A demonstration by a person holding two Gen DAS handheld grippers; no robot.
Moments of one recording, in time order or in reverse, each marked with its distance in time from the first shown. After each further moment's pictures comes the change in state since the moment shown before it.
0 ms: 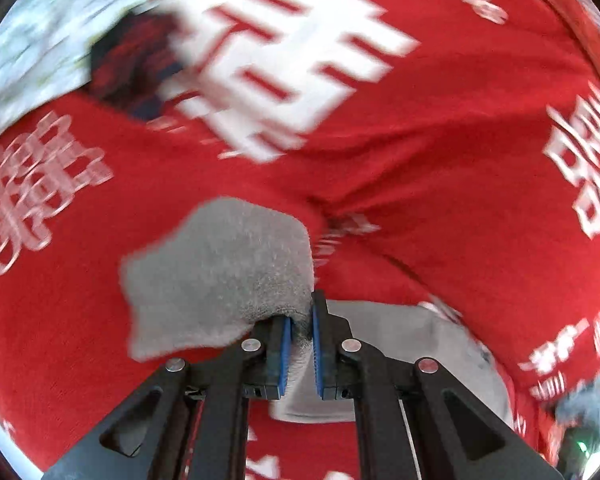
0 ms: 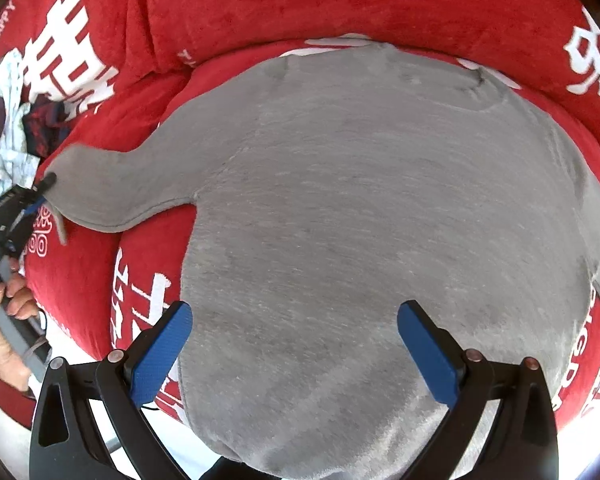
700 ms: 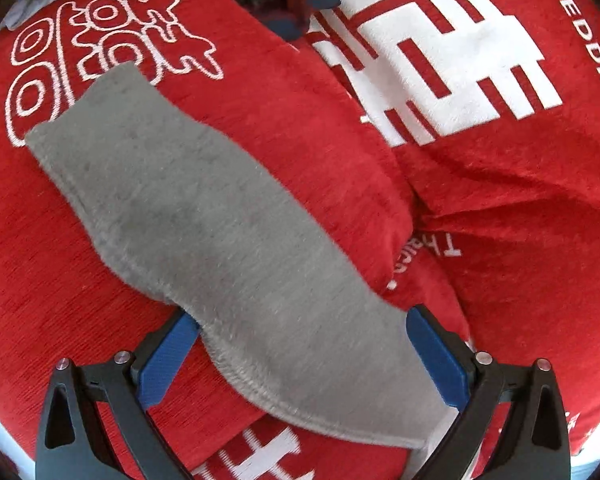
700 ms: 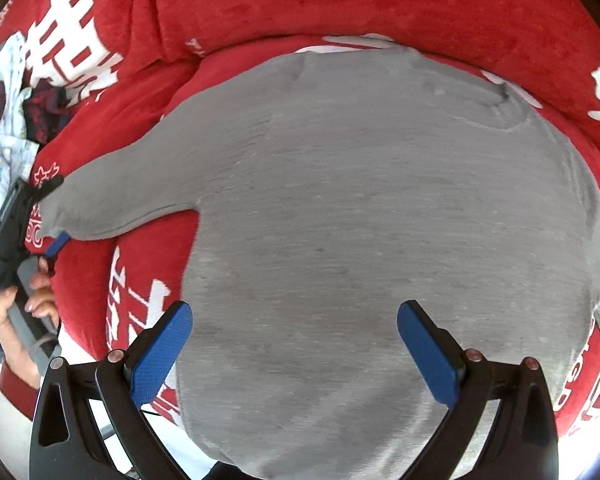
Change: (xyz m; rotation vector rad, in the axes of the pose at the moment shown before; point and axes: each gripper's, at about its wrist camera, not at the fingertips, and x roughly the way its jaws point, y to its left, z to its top) left arm 0.032 0.114 -0.025 -0.421 0.060 0.107; right arm 0.019 0.024 0.016 -0.095 0.047 -0.006
